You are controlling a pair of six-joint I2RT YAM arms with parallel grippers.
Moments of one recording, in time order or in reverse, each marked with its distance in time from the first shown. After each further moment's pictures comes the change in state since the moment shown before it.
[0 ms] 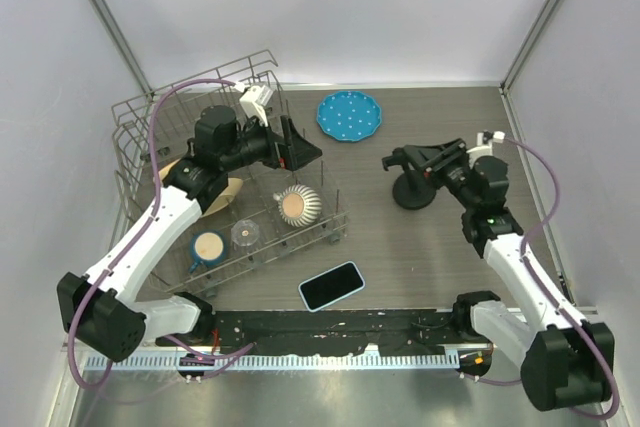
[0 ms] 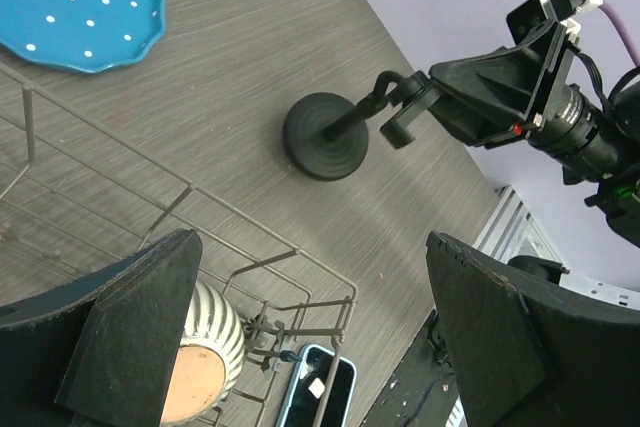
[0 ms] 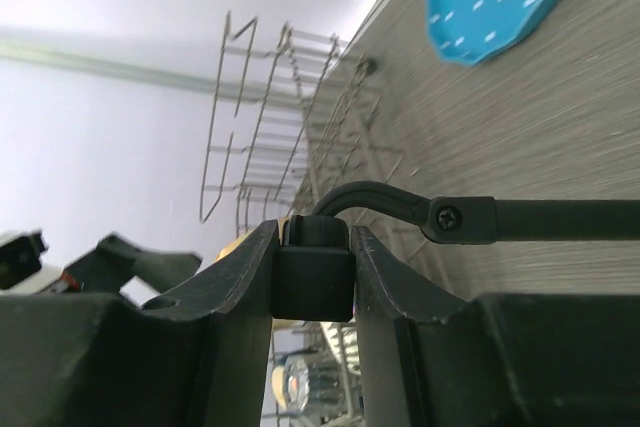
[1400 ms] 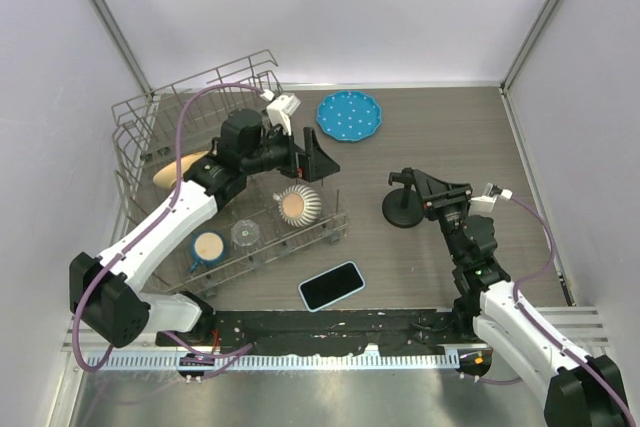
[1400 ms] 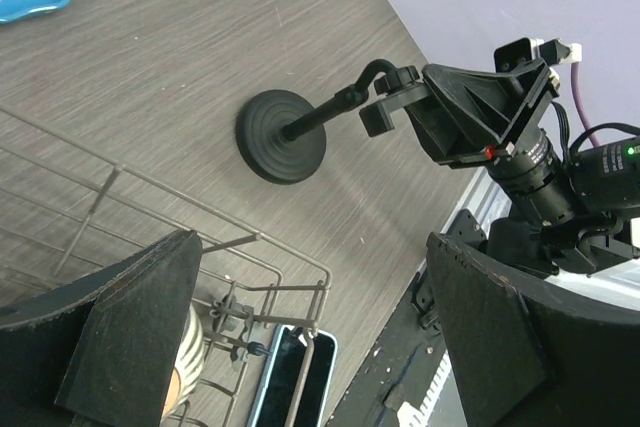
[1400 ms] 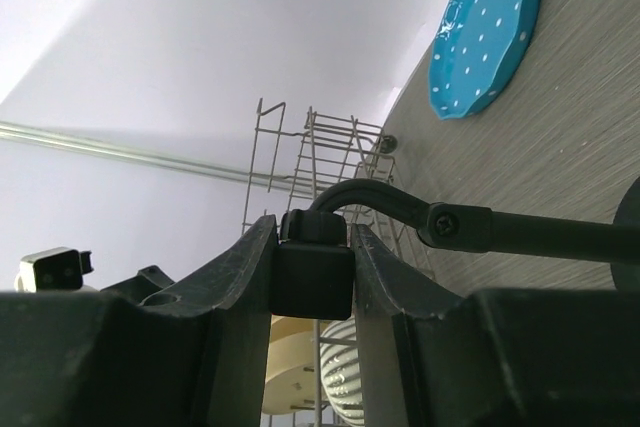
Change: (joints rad) left arm -0.095 0.080 0.012 -0.019 0.007 0.001; right arm 0.248 -0.243 -0.436 0.371 0.475 0.165
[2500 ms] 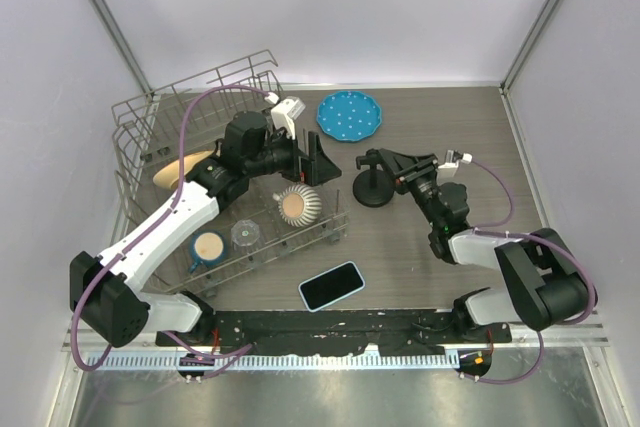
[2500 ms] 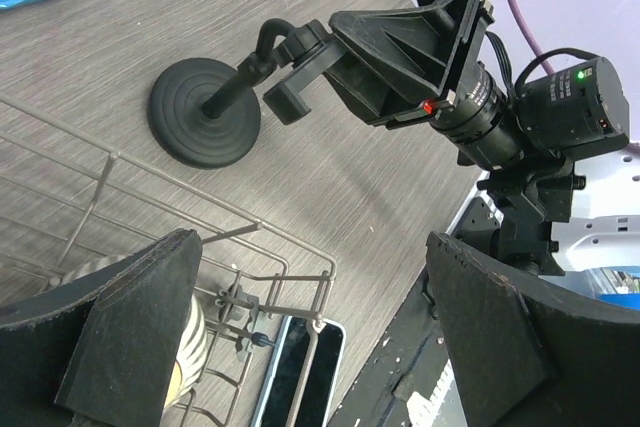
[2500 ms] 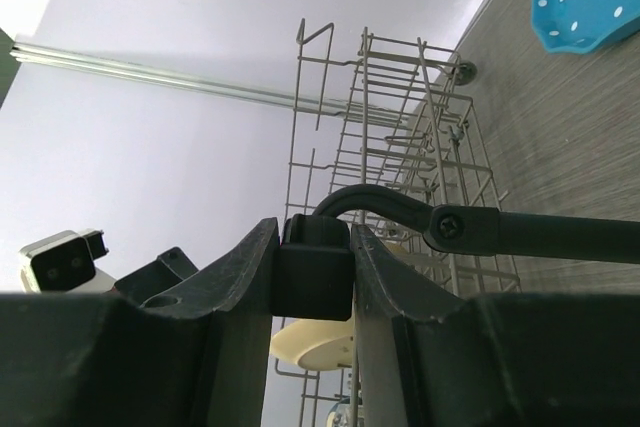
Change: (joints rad) left arm -0.036 0.005 0.008 -0.035 -0.031 0.031; right arm 0.023 0.690 0.187 0.586 -0.237 0.084
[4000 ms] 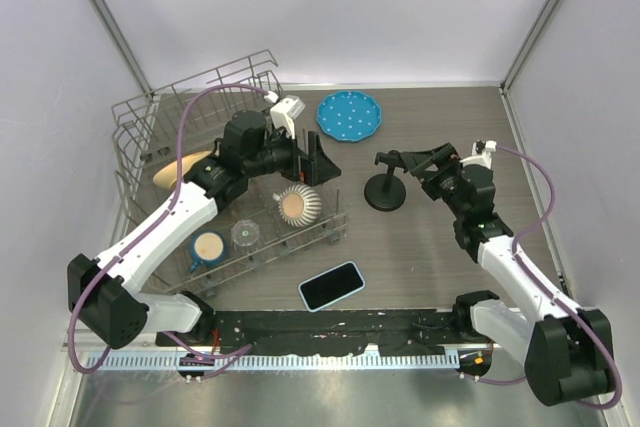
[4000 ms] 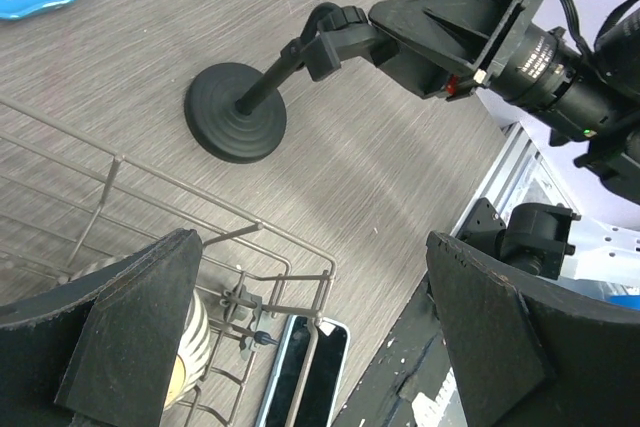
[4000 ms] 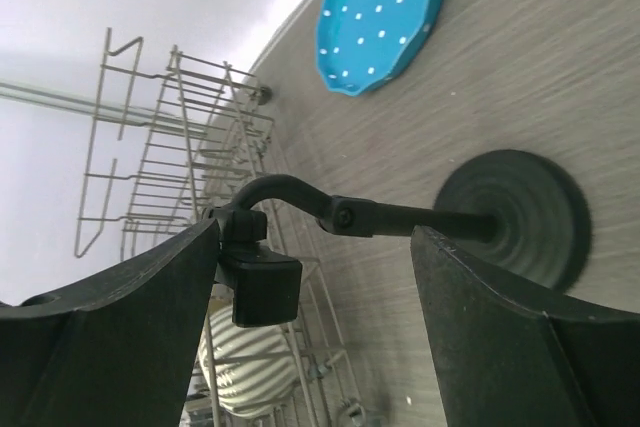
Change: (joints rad) left arm -0.005 -0.006 0.014 -0.020 -0.013 0.018; right arm -0.173 -0.367 0.135 -0.828 -0.040 -0.401
